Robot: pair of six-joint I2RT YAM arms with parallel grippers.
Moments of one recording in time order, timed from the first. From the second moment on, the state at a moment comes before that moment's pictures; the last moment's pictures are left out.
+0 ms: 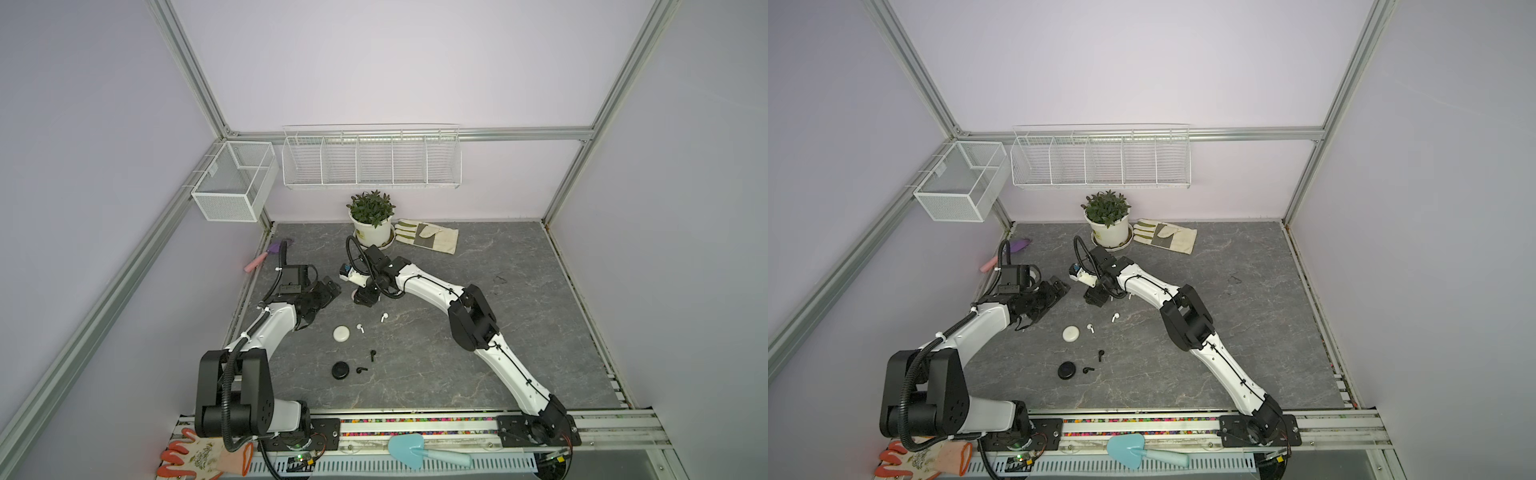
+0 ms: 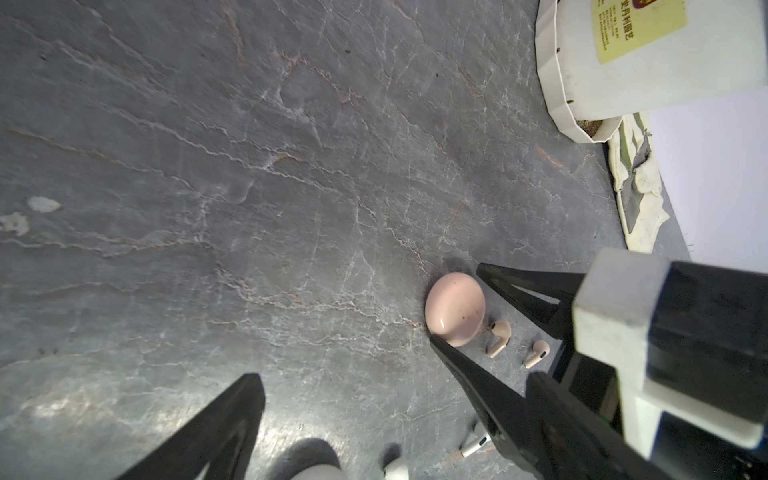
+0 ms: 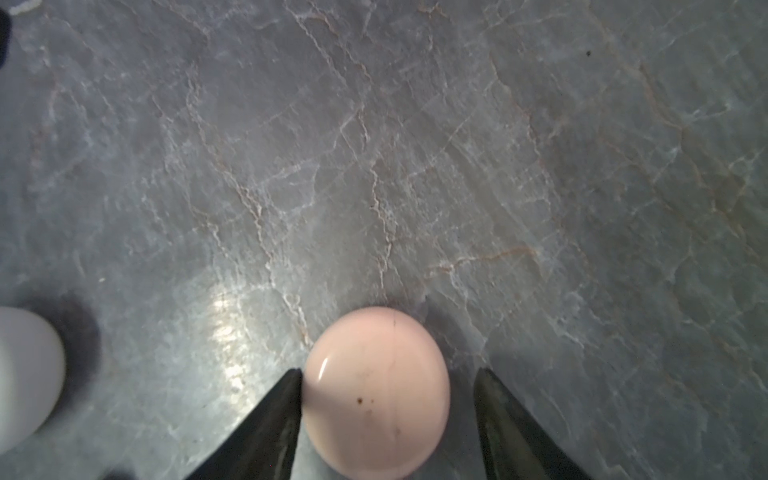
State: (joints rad) left arm -0.05 1.40 0.79 -0.30 0.26 -0.71; right arm 0.83 2.62 2.33 -0.72 -0.25 -0.35
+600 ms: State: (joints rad) left arm -0.03 1.38 0.78 -0.30 0.28 -0.71; right arm 0.85 2.62 2.34 -0.73 -0.19 -0.35
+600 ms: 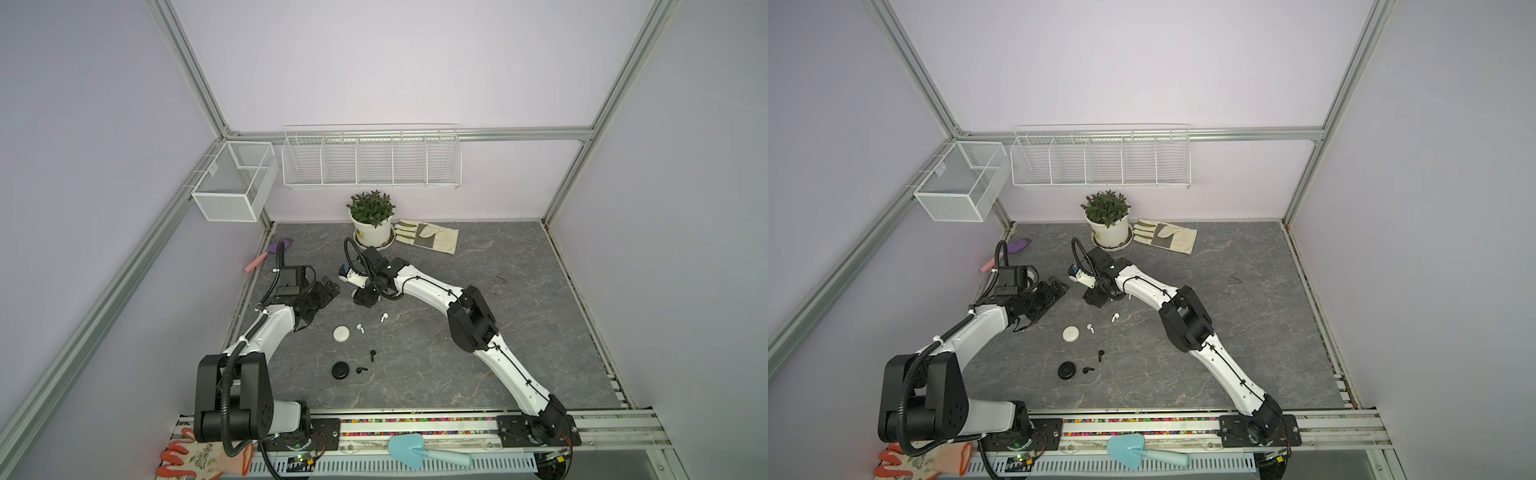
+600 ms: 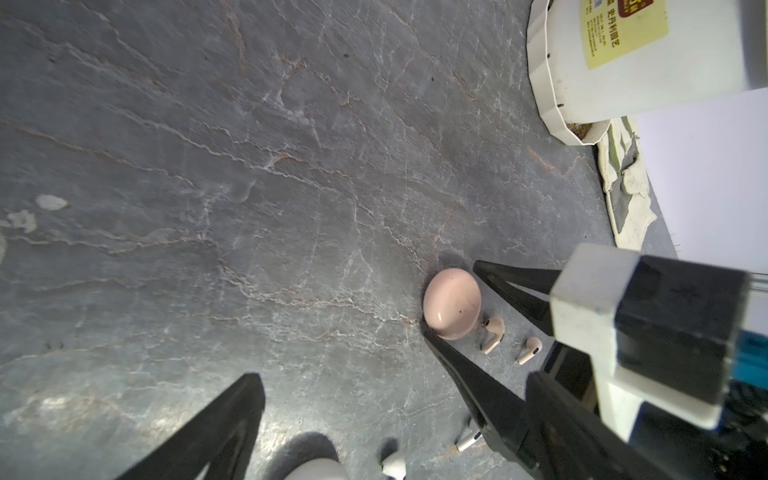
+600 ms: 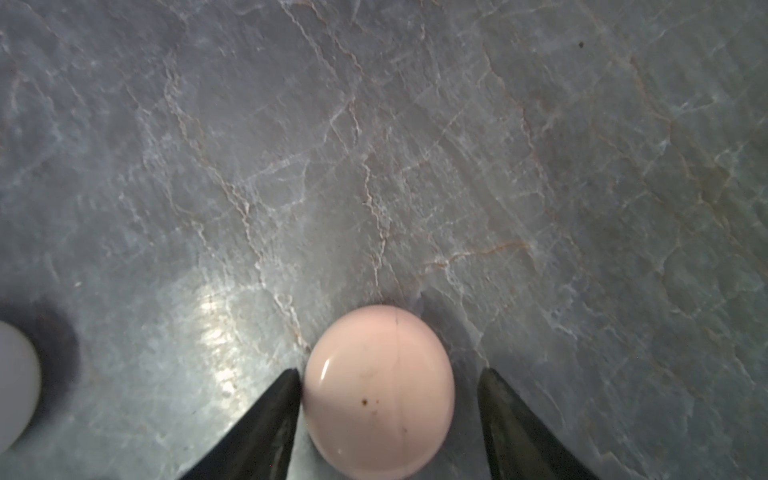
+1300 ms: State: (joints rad) left arm -0.03 1.36 0.76 -0.30 0.31 -0.71; right arm 0.84 2.63 2.32 -0.67 -0.28 -0.35
